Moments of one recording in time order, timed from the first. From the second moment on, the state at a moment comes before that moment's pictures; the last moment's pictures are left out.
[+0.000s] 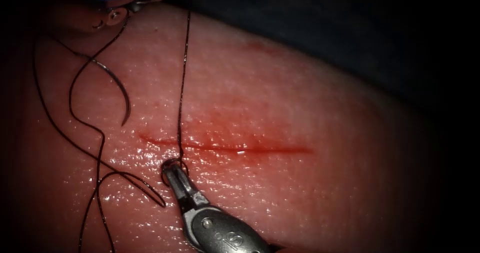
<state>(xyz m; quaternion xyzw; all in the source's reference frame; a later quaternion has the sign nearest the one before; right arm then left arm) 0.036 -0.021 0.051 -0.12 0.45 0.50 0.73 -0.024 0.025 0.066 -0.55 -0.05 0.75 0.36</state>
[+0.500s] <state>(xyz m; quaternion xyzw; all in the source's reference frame) 0.036 -0.022 0.051 -0.09 0.46 0.53 0.71 -0.025 0.033 0.069 -0.59 0.00 0.72 0.36</state>
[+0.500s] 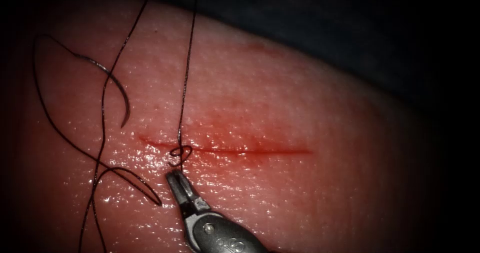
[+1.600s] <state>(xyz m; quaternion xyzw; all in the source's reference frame) 0.036 -0.025 0.051 0.20 0.34 0.71 0.58 -0.030 0.042 0.073 -0.60 0.02 0.73 0.34</state>
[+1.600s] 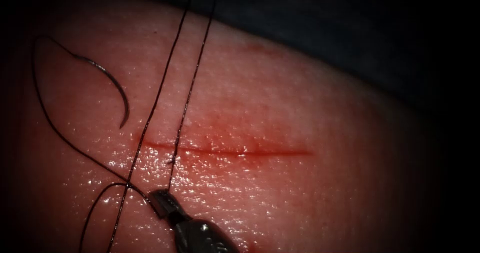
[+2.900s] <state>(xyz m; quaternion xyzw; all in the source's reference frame) 0.040 -0.028 0.051 0.27 0.28 0.71 0.58 -0.032 0.045 0.074 -0.59 0.02 0.74 0.33</state>
